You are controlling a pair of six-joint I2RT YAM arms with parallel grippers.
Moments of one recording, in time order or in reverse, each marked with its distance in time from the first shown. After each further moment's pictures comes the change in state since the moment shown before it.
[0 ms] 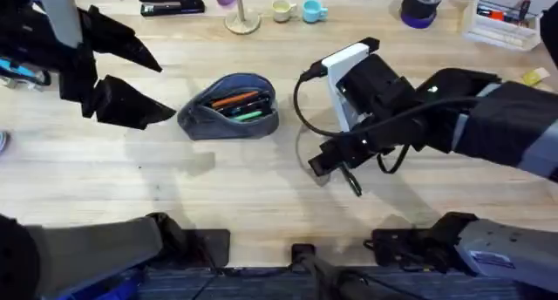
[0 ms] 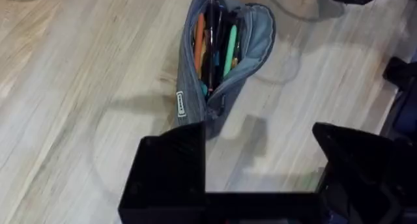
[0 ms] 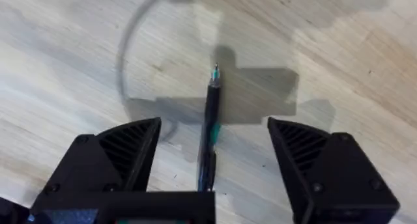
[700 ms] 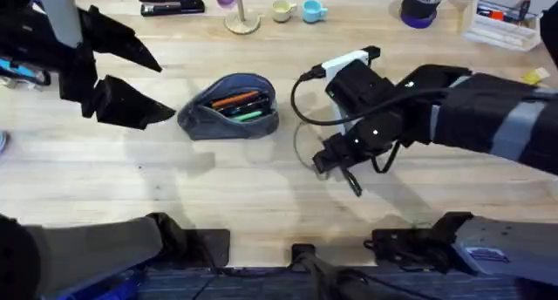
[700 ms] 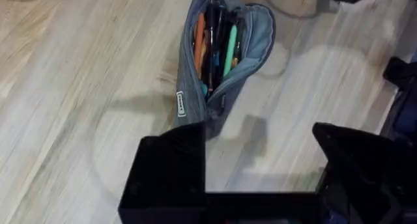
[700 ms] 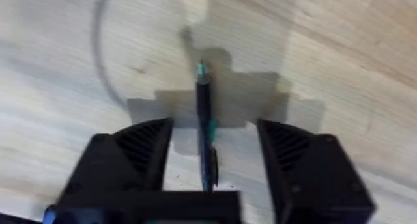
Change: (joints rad) left arm 0.000 0.000 0.000 0.000 0.000 0.000; right arm 0.019 0.095 0.034 -0.058 0.028 0.156
